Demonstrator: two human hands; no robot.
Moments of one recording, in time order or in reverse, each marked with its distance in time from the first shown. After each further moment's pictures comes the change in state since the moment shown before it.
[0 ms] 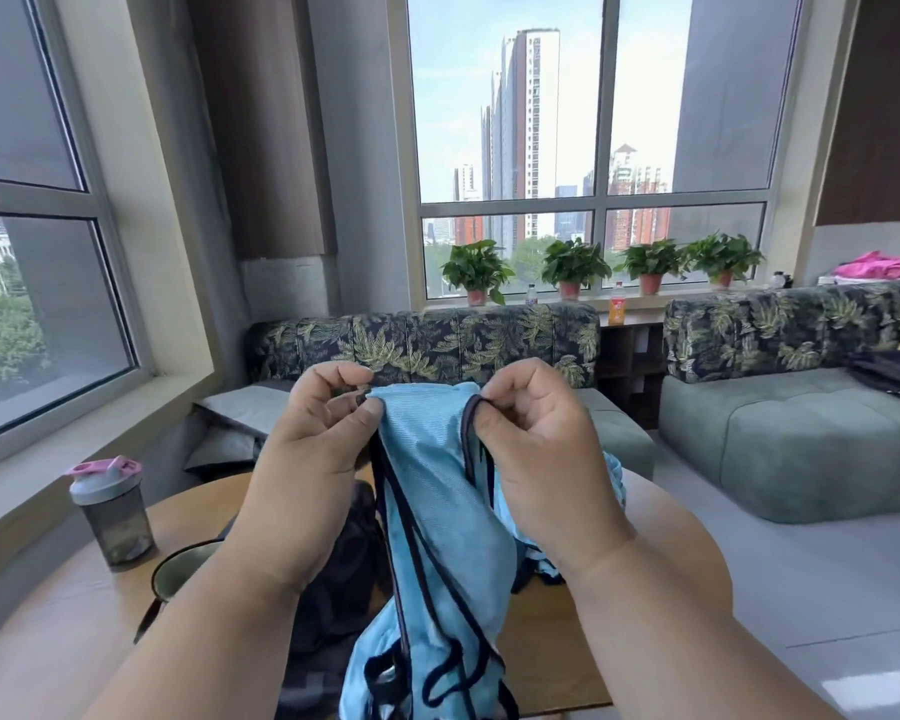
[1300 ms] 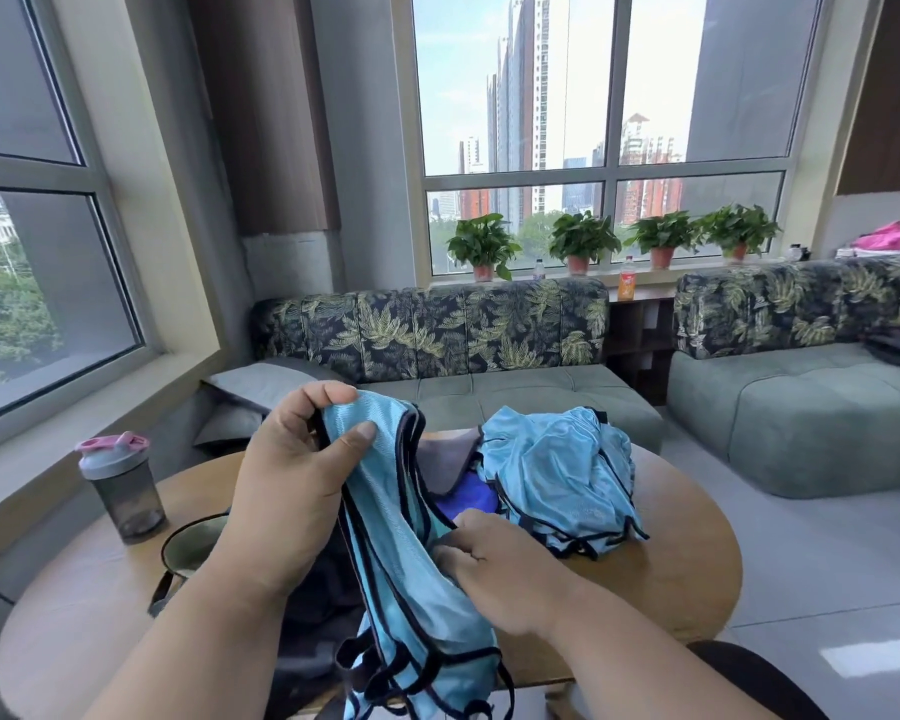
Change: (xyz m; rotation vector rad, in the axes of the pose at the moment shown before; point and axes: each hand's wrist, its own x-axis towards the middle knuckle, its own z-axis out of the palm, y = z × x) left_hand -0.011 -0.025 -0.030 0.126 0.091 0.029; right_hand -0.055 0.115 -0.006 -0.815 -0.695 0.350
